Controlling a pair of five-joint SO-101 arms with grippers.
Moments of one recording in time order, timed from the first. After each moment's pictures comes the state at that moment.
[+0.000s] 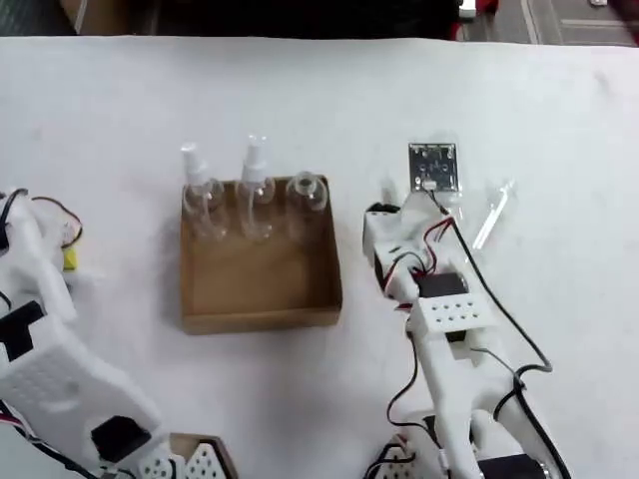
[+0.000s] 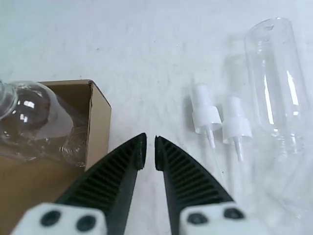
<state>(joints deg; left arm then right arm) -41.5 21.9 7.6 67.1 54.3 -11.9 -31.2 60.5 17.2 -5.1</state>
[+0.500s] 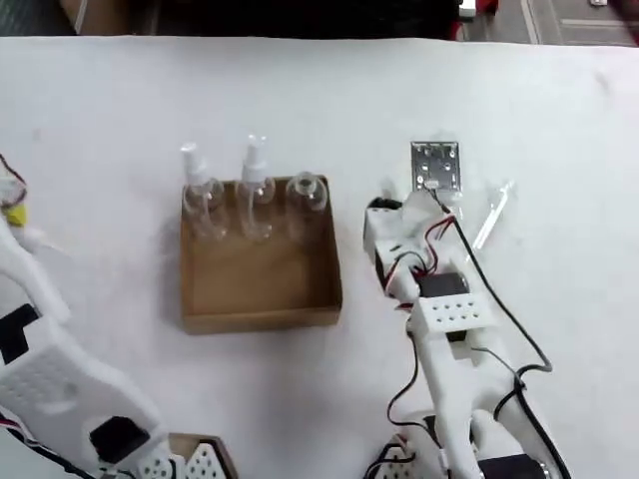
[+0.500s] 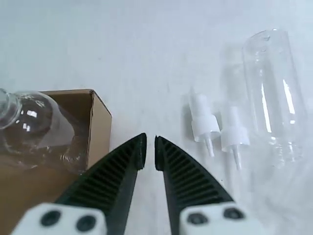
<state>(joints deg) -43.6 21.9 -29.5 96.1 37.5 -11.7 -31.2 60.5 15.4 -5.1</state>
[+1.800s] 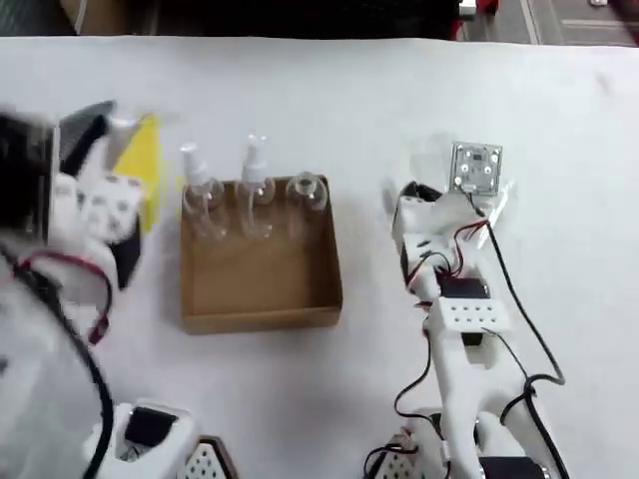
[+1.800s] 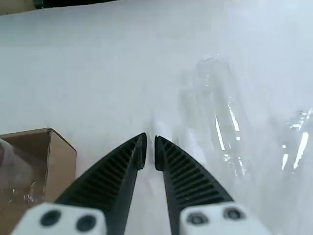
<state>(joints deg) 6.3 -37.1 -29.6 90.4 -7.5 -4.1 -31.2 63.1 5.6 -5.1</state>
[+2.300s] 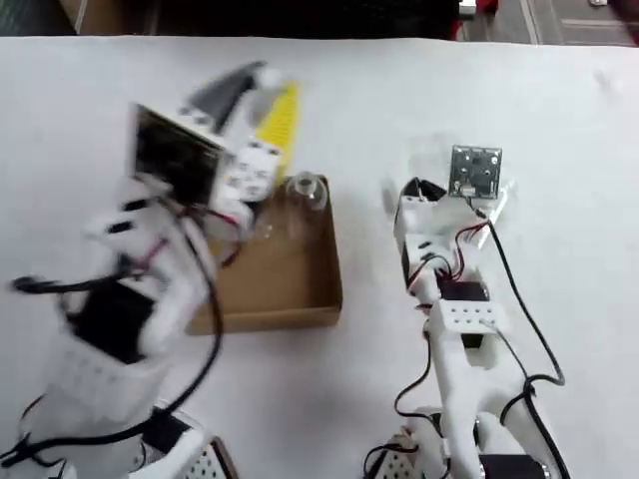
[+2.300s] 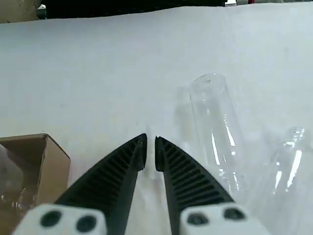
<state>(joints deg) 21.8 -47.5 23.4 32.3 -7.5 -3.6 -30.5 64.8 0.1 -2.2</state>
